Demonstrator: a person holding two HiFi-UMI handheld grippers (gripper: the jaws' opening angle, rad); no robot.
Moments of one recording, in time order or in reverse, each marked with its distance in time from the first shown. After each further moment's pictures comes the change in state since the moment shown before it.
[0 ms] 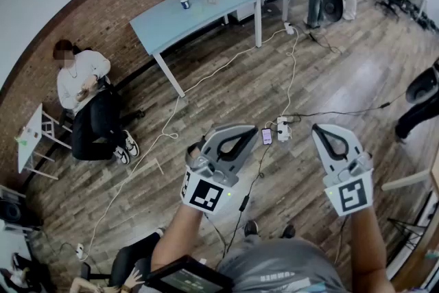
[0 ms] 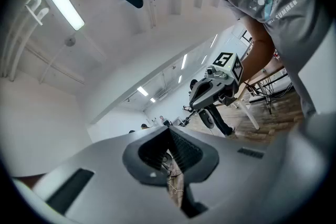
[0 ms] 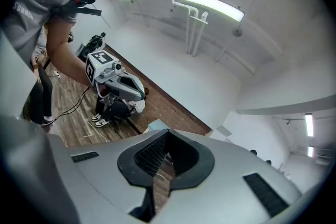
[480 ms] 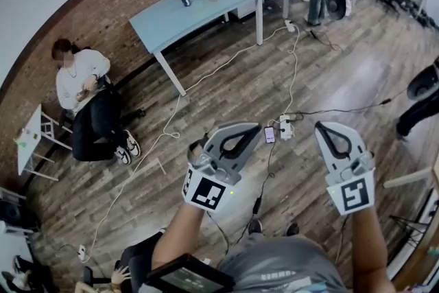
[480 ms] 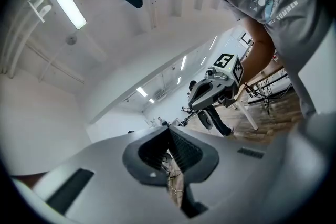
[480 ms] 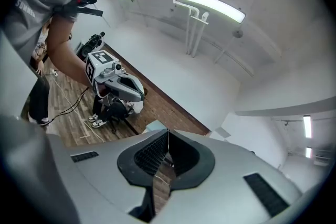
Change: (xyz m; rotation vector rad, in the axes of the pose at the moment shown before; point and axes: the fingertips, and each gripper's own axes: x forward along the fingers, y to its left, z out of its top) left arm -0.012 0.013 -0.019 0.001 -0.018 -0.015; right arm 0.024 0.013 0.003 -0.006 -0.001 -0.022
